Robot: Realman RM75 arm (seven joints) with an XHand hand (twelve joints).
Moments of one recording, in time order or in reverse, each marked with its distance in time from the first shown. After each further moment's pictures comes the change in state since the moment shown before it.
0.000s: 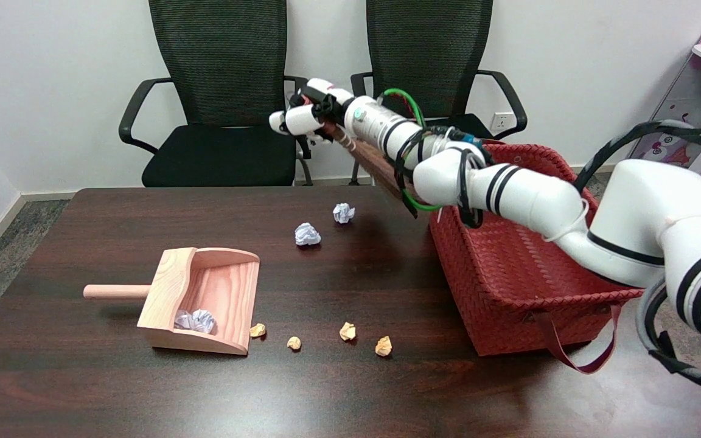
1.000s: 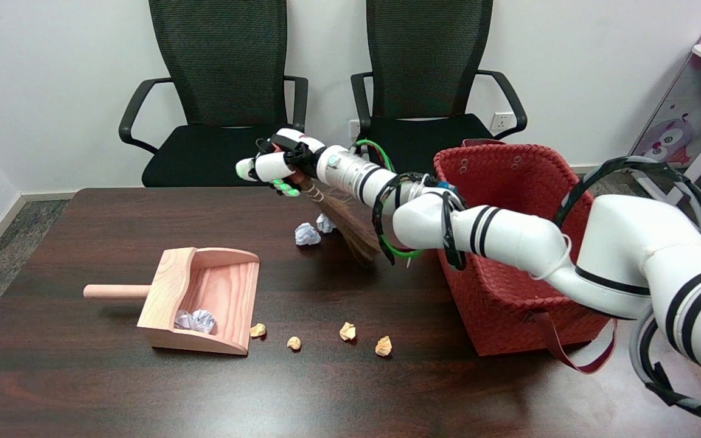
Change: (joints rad) arm -0.122 -0.047 -0.016 -0.096 0.109 0.008 0.012
